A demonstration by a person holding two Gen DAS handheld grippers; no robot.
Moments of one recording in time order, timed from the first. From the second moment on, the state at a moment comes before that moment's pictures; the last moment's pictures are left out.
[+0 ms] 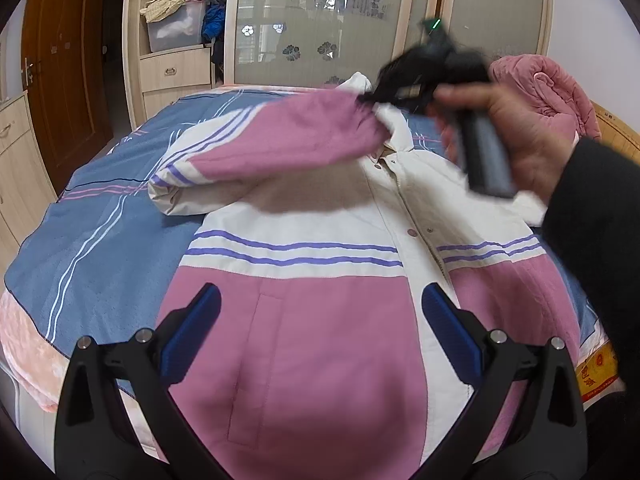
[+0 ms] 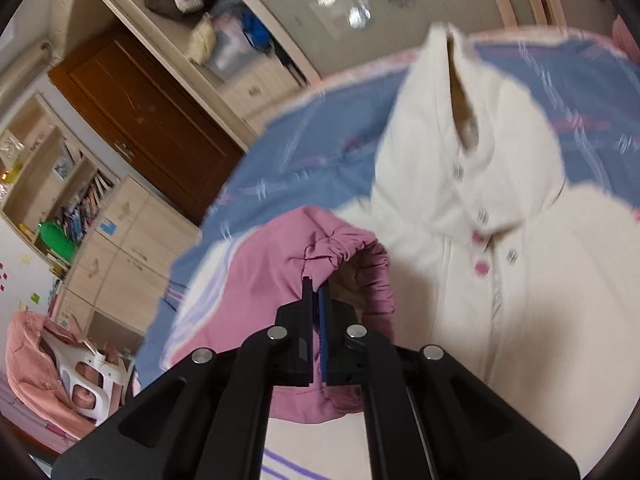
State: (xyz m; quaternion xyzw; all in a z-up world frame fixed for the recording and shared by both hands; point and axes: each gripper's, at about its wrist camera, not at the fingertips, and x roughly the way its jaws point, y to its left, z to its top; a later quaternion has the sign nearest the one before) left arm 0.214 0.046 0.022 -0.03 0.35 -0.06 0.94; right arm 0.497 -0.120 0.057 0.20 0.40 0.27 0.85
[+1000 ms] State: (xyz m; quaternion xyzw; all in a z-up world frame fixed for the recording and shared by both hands) left arm 0.223 0.033 0.004 0.00 0.37 -0.07 0.93; right arm 0.411 -0.357 -0.057 0.31 0.40 0.04 0.86
